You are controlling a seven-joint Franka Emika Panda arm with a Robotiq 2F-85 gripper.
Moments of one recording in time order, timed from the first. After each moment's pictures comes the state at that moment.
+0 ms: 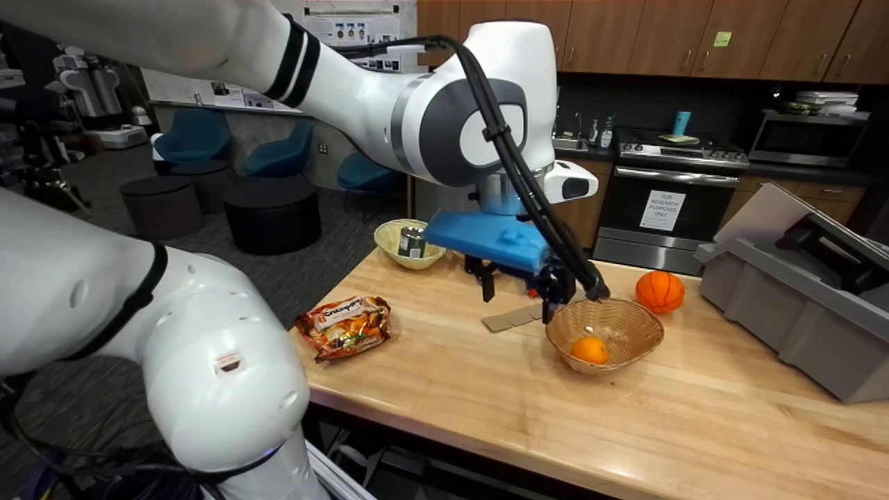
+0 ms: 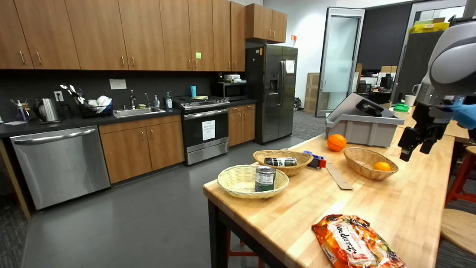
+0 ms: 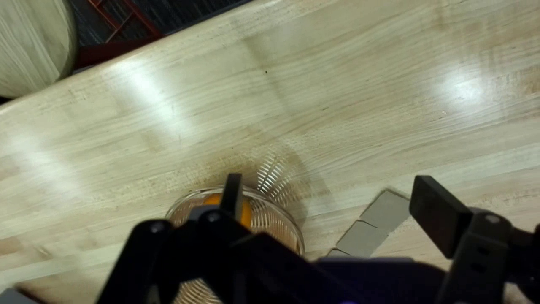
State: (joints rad) arm -0.29 -0.76 -0.25 -2.79 -0.25 2.20 -0.27
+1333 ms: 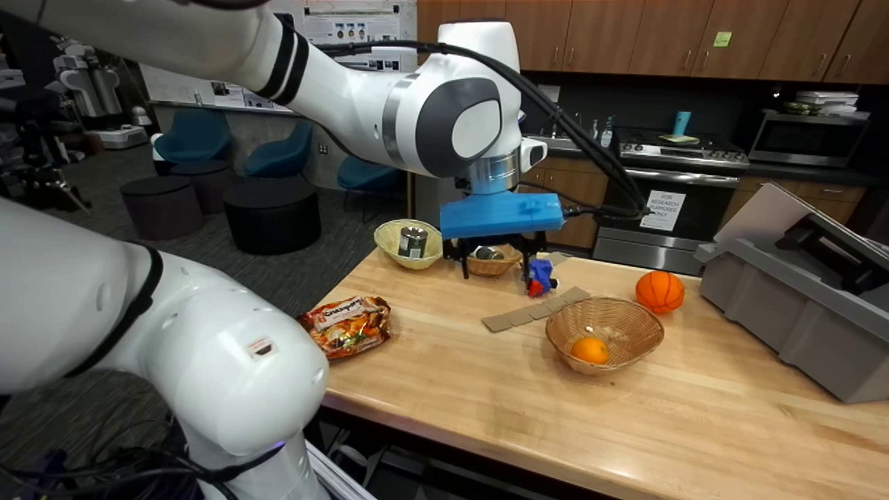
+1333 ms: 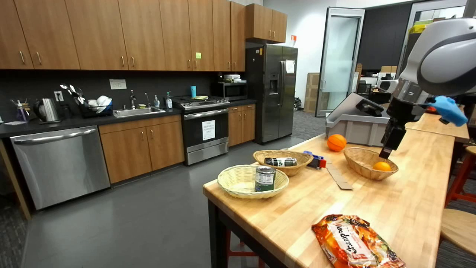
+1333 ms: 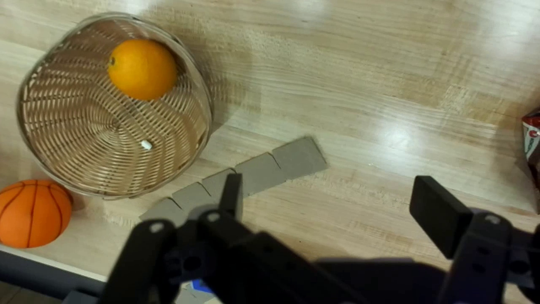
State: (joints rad) arm -0.06 -0.76 -0.30 -2.79 -0.25 2.29 -0.67
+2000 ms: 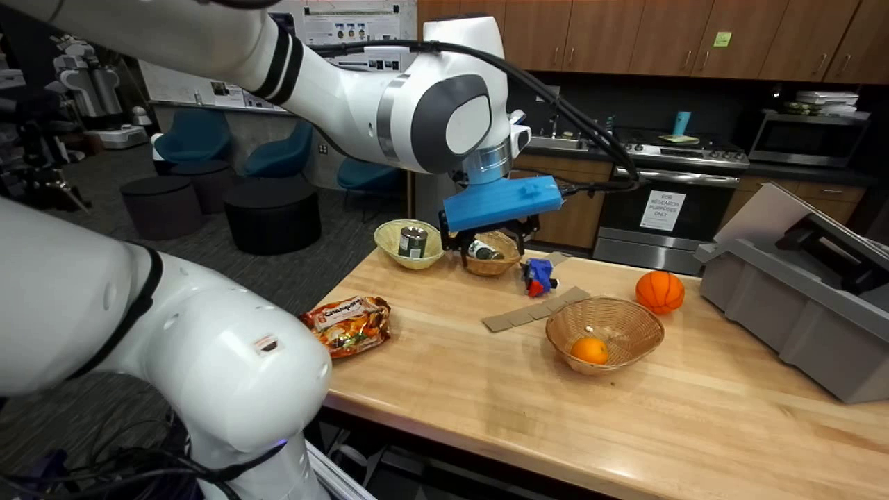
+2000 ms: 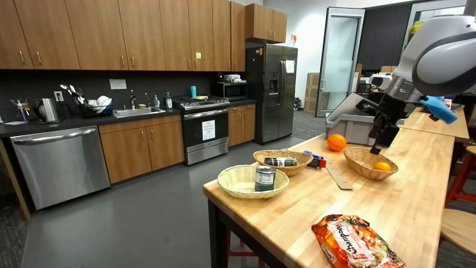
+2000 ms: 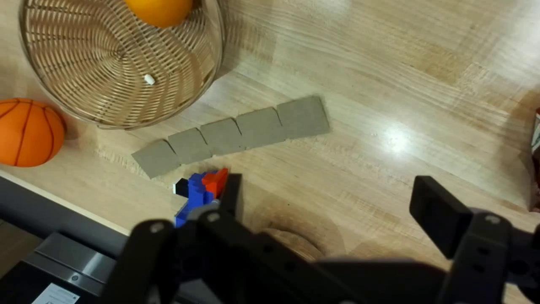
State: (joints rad) arm -0.02 -0.76 -0.28 -2.79 -0.25 2.38 -0.77
